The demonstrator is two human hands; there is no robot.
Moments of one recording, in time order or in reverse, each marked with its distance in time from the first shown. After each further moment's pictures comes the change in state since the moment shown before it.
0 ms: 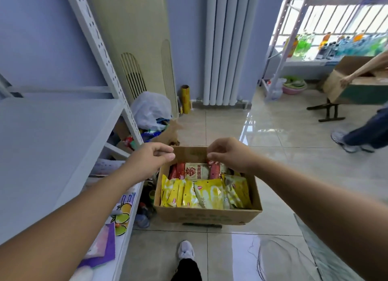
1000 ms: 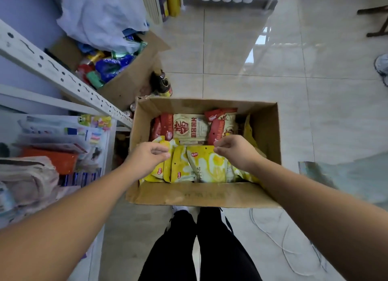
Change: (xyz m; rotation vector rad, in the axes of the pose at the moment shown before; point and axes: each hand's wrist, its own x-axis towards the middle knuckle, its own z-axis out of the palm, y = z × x) left_hand 0.234 -0.208 0.145 -0.014 -0.303 -0.454; right_hand 0.200 0.247 0.115 0.135 -0.164 0.550
